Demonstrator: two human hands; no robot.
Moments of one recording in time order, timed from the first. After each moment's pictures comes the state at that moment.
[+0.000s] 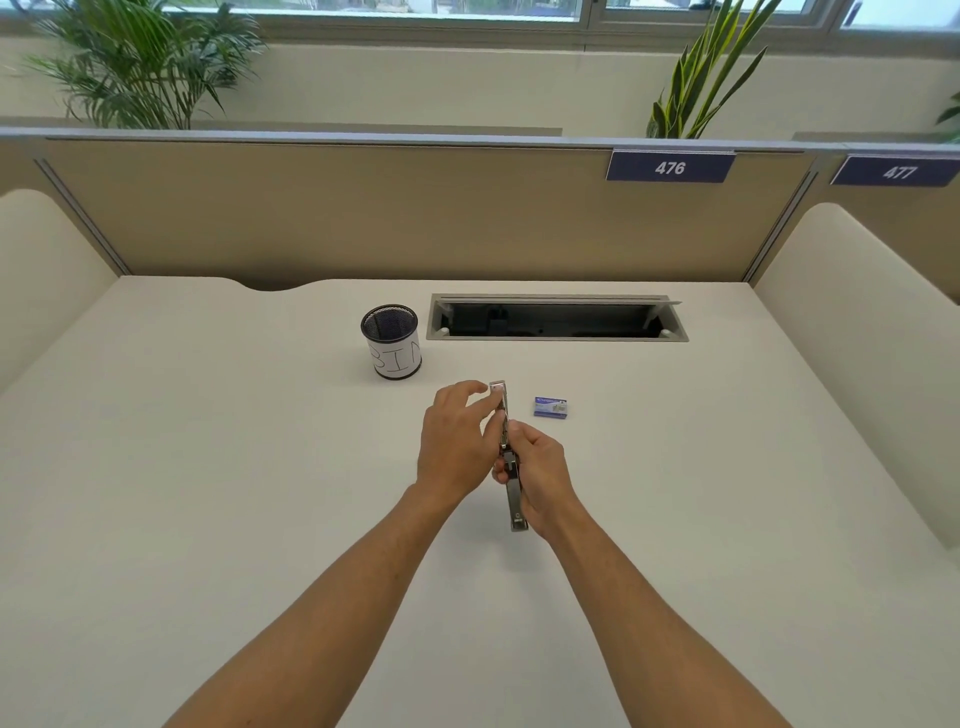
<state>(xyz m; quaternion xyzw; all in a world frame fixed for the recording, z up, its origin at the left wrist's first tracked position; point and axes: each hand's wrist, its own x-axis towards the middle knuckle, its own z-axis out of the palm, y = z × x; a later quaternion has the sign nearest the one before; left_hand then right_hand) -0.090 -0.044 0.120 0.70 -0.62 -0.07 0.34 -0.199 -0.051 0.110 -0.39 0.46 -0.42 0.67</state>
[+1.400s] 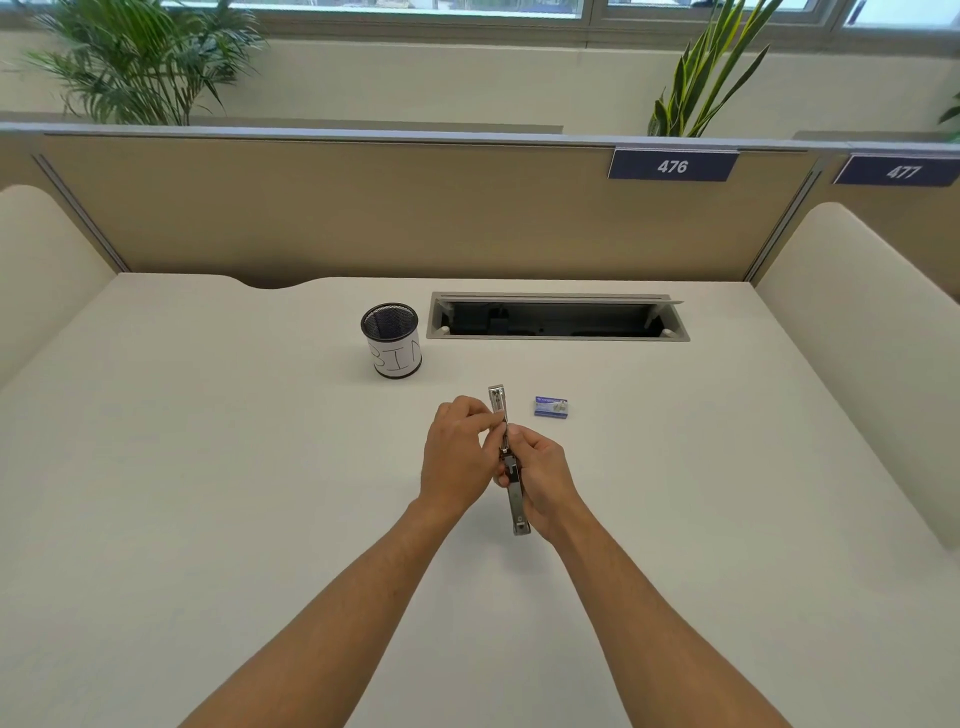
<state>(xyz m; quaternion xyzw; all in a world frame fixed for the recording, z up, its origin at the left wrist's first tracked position) -0.095 -0.034 0.116 0.69 -0.60 -0.10 0.40 -0.203 -0.053 0.102 -0.40 0.44 -0.41 0.69</state>
